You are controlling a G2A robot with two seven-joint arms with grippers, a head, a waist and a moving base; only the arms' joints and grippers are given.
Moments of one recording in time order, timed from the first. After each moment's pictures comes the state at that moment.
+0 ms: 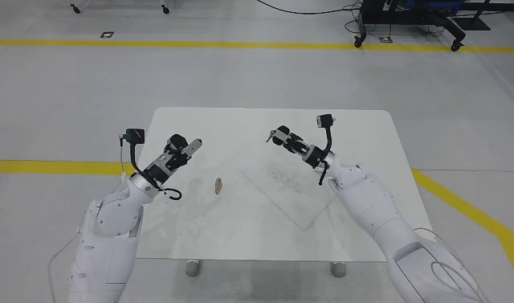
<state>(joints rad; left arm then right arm) 1.39 -1.24 -1.55 -1.57 0.31 -0.51 -0.51 -0.83 -1.36 0.96 -0.63 0.19 -1.01 0.52</state>
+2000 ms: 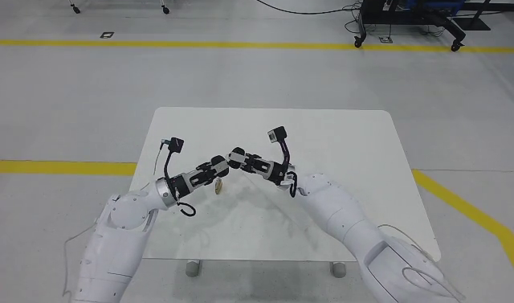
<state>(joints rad) 1.31 -1.18 -1.38 -1.46 0.00 -0.53 -0.85 -0.81 -1.53 0.76 -0.57 0.56 -1.00 0.82</state>
